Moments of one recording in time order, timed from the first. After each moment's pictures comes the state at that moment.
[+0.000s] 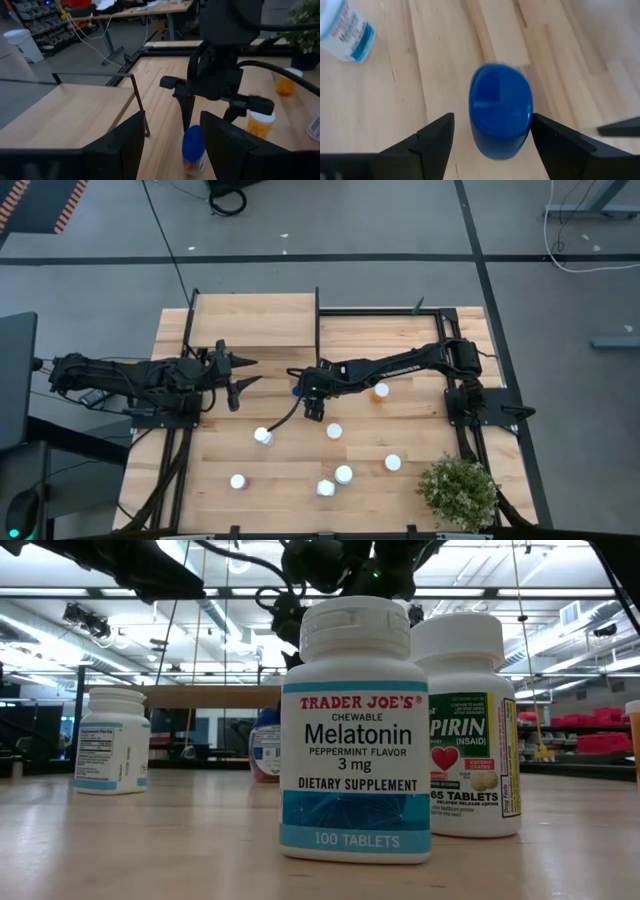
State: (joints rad) left arm -0.11 0.62 0.54 -0.18 -0.45 0.02; right arm 0.00 2.00 1.47 -0.42 0.17 0.19
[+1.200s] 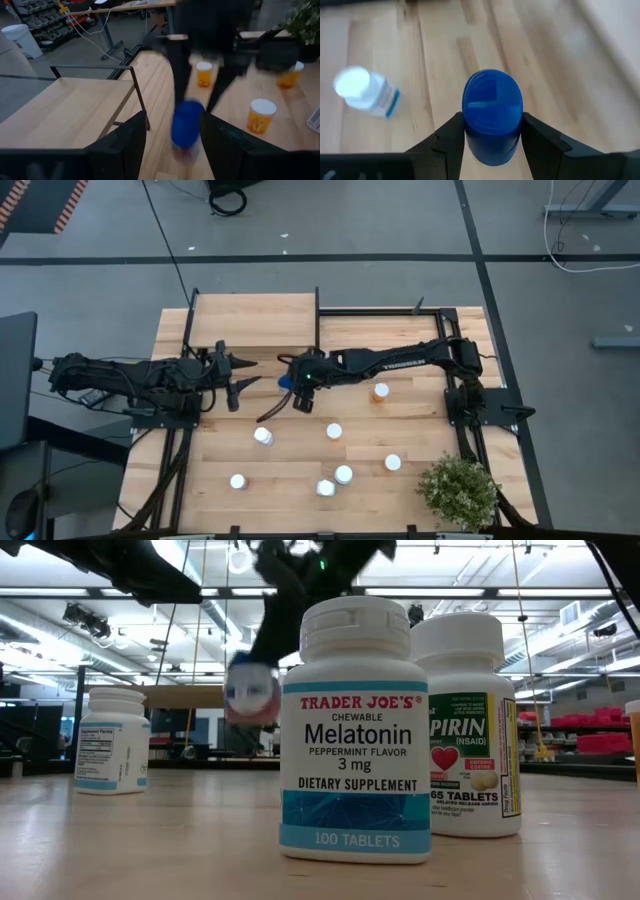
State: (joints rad) left arm -0.11 0.62 0.54 -0.22 -0.45 0.01; right arm -0.01 1.99 1.73 -0.54 0.19 0.15
